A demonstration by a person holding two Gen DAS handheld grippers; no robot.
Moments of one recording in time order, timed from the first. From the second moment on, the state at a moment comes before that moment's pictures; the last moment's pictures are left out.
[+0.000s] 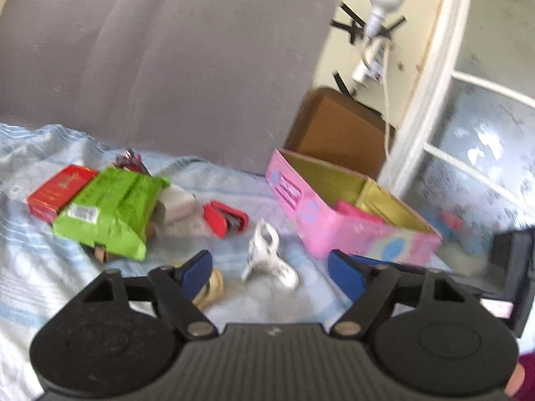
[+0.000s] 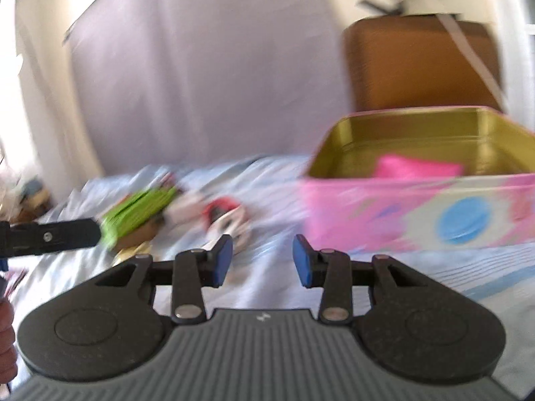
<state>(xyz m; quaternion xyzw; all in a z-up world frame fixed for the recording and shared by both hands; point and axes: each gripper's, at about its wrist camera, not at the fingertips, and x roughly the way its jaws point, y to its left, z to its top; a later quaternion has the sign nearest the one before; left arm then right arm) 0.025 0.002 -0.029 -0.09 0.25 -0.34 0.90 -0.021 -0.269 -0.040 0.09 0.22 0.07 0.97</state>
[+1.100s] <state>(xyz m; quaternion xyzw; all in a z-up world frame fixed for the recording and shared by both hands) 0.048 -0.064 -0.055 0.11 0.28 -0.34 0.89 0.005 -0.233 -0.065 0.01 0.28 0.06 0.96</state>
